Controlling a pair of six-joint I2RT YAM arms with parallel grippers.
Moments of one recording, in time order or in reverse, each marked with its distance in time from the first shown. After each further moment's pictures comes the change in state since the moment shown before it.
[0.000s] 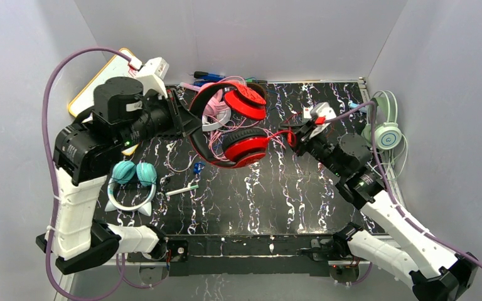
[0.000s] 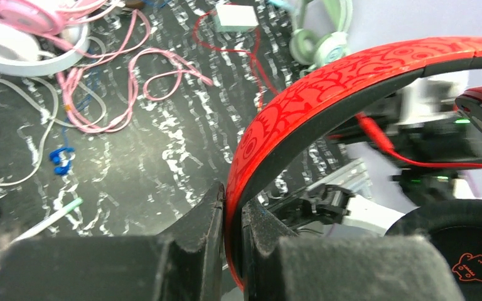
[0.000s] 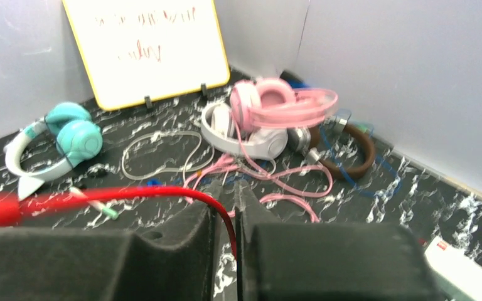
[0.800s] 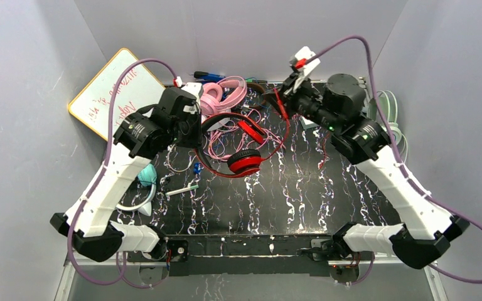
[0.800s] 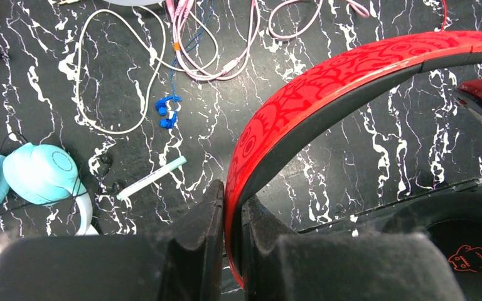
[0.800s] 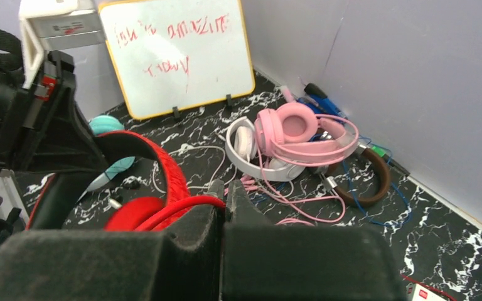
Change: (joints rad) left arm 0.000 0.019 -0.431 0.050 -0.225 0.189; right arm 0.048 0.379 0.767 -0.467 -0.037 0.001
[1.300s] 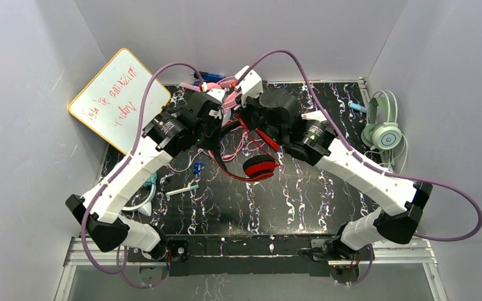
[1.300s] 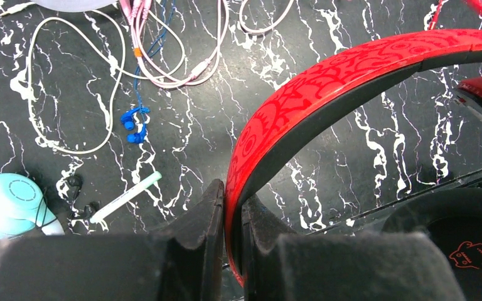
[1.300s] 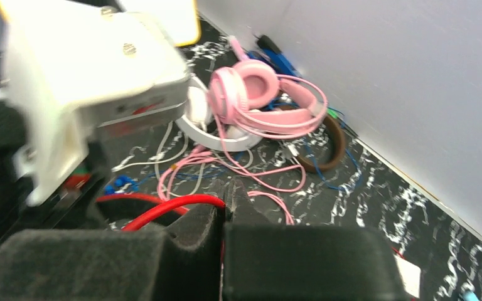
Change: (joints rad) left arm -0.085 0.093 -0.089 0.133 -0.008 -0.014; right arm 0.324 0.242 0.095 -0.053 0.507 -0.158
